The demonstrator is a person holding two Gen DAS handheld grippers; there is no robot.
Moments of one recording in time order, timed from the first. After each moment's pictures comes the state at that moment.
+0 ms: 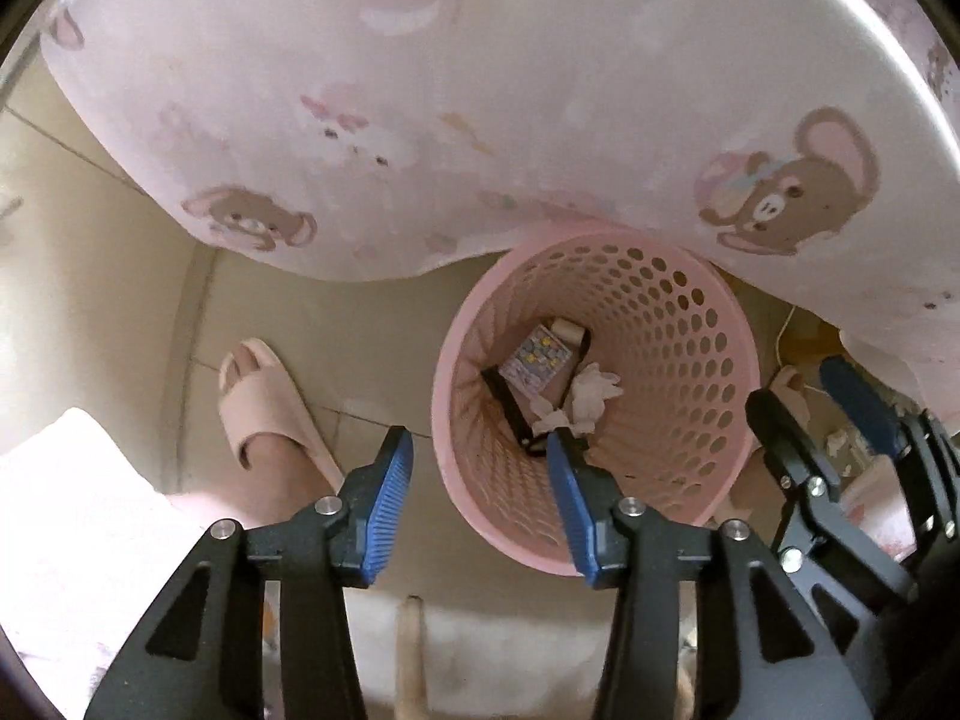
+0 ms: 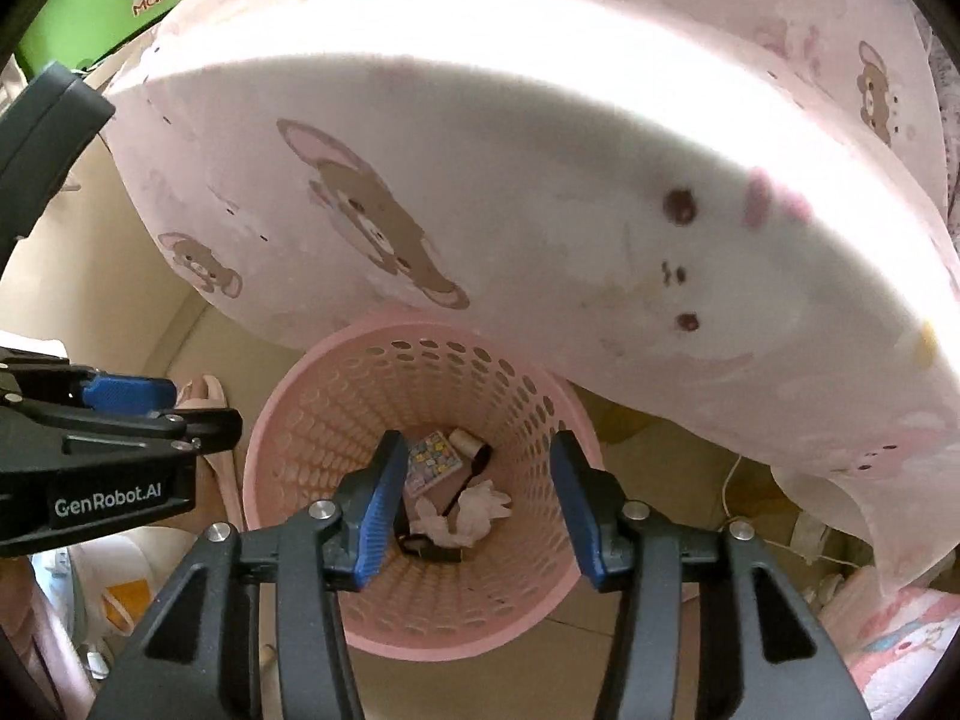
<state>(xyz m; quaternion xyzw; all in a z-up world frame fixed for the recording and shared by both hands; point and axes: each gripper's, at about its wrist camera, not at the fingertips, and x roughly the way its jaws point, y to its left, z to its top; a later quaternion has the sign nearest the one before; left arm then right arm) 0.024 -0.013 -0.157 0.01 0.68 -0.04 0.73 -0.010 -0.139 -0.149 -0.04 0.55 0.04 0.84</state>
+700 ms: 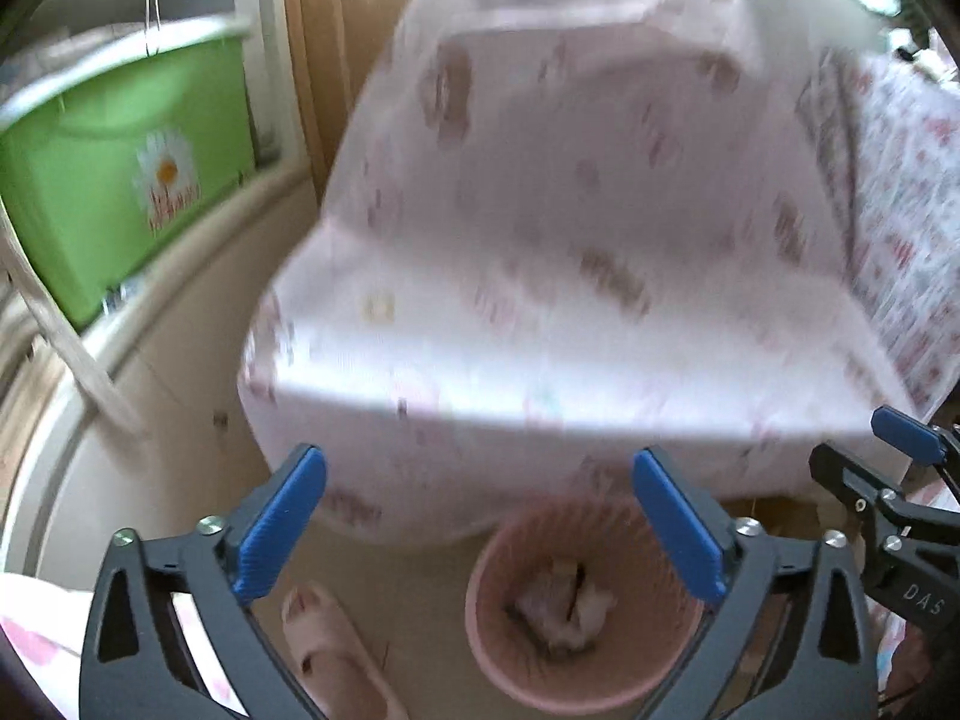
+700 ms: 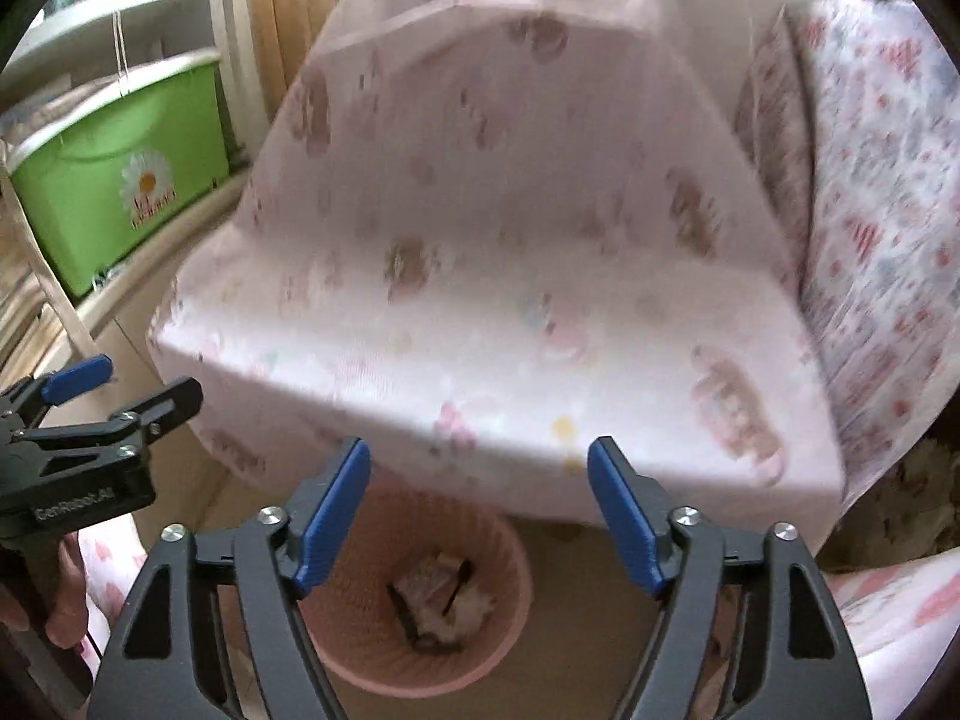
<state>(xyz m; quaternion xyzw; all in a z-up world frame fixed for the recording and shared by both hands) -0.019 -0.016 -0.004 0.04 0.37 -0.08 0.93 -0.061 -0.190 -0.014 0.03 0.37 -0.02 0.93</state>
